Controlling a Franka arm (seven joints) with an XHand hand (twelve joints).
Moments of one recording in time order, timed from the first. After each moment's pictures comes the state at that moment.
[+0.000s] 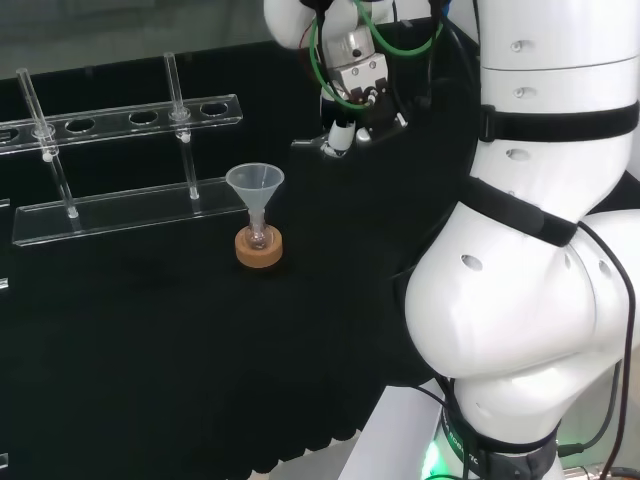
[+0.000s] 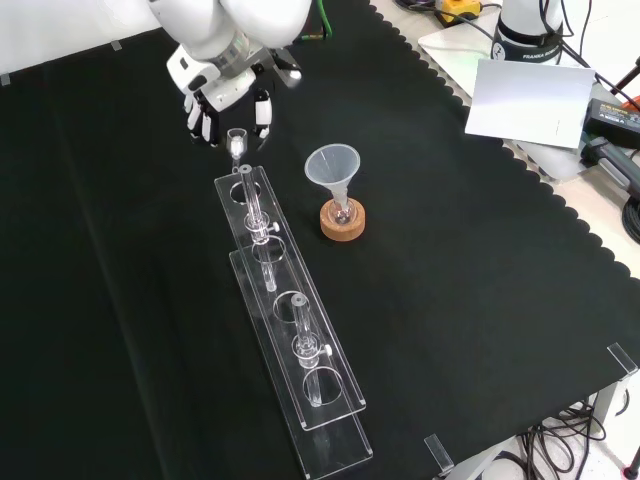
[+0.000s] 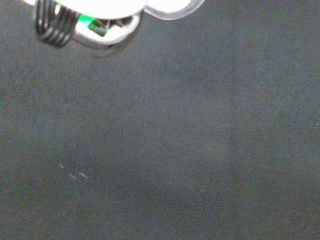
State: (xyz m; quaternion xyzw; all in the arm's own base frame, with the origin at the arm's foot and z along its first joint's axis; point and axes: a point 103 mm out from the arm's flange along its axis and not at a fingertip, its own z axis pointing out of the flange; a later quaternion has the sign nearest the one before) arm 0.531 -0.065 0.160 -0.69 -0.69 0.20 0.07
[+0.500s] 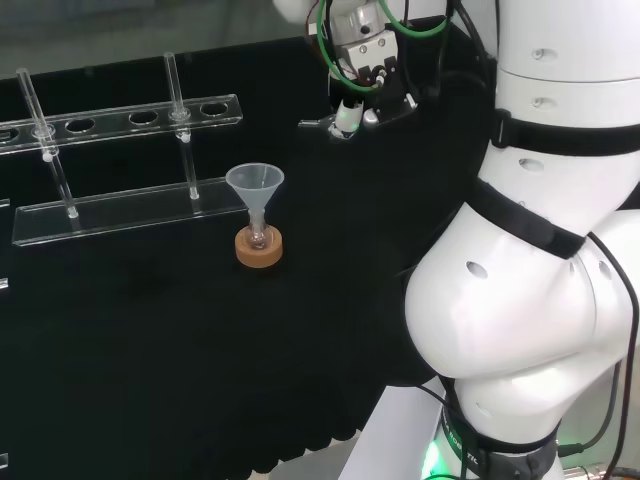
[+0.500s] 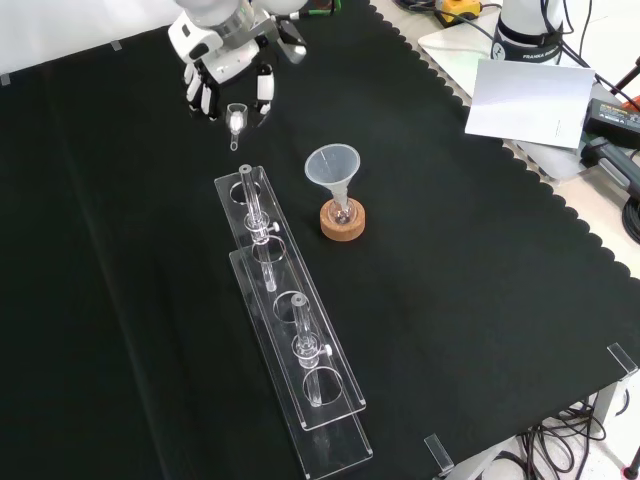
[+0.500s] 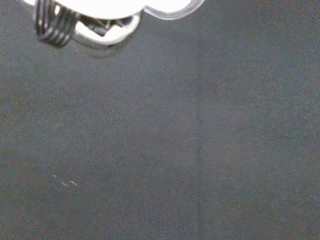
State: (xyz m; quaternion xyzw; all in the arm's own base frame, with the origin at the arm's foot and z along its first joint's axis) arm 0.516 -0.071 0.204 -0.71 -0.68 0.19 0.06
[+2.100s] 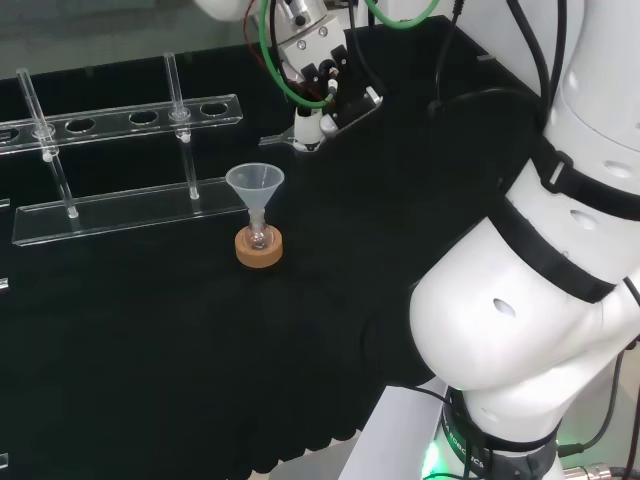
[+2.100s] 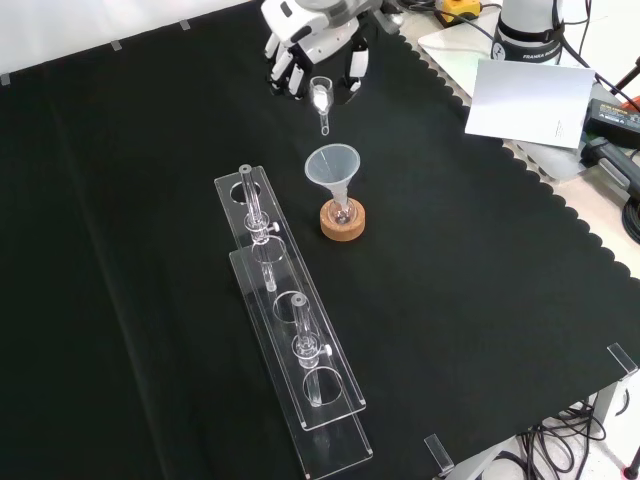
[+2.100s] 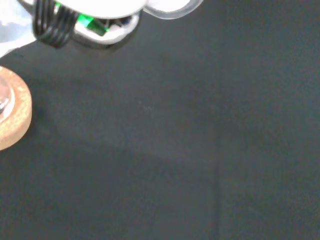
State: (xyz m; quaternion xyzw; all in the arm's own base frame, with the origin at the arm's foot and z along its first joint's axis) arm 0.403 0.043 0.284 -0.68 -0.67 0.28 0.00
